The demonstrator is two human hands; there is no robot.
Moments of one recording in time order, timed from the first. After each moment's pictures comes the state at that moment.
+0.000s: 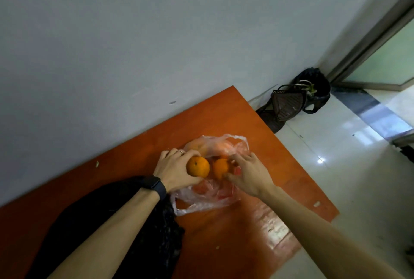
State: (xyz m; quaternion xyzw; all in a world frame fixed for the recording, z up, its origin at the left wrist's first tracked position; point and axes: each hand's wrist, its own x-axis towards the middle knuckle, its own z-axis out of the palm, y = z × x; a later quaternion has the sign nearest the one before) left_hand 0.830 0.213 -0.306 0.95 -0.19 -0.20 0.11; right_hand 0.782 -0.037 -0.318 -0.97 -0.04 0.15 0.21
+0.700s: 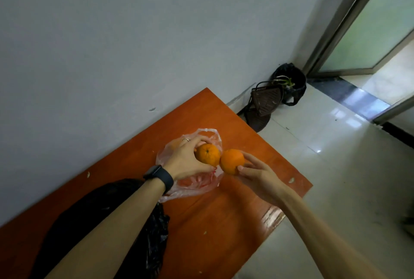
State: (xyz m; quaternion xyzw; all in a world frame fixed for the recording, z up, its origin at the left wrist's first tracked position) left_hand 0.793 0.126 -0.233 0.88 -0.17 -0.26 0.37; right_hand 0.686 -0.103 -0.274 -0.51 0.22 0.22 0.81
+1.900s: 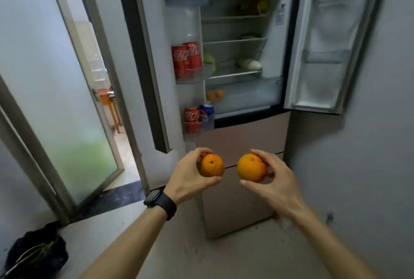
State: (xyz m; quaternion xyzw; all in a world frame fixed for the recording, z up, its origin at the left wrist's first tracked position) left_hand 0.278 -0.554 -0.027 0.54 -0.74 -0.18 0.36; right_hand 0.025 -0.537 -0.038 -0.72 0.46 -0.47 0.20
